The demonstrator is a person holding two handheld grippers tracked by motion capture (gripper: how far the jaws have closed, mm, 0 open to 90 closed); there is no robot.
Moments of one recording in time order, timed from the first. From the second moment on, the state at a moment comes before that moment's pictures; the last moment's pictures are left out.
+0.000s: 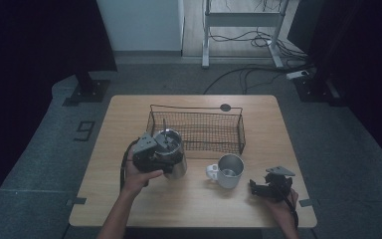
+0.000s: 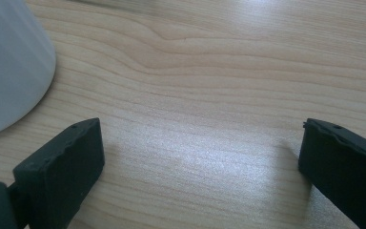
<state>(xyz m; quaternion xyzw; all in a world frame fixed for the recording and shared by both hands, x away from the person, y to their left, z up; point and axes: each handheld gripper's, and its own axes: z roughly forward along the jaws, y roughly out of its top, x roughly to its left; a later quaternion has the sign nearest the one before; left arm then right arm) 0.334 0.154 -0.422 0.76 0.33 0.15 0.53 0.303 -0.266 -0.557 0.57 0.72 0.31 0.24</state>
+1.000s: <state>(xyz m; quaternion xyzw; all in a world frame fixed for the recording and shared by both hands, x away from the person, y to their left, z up) 0.346 0.156 -0.411 0.76 0.33 0.16 0.54 0.303 -0.266 -0.557 0.57 0.72 0.31 0.24</state>
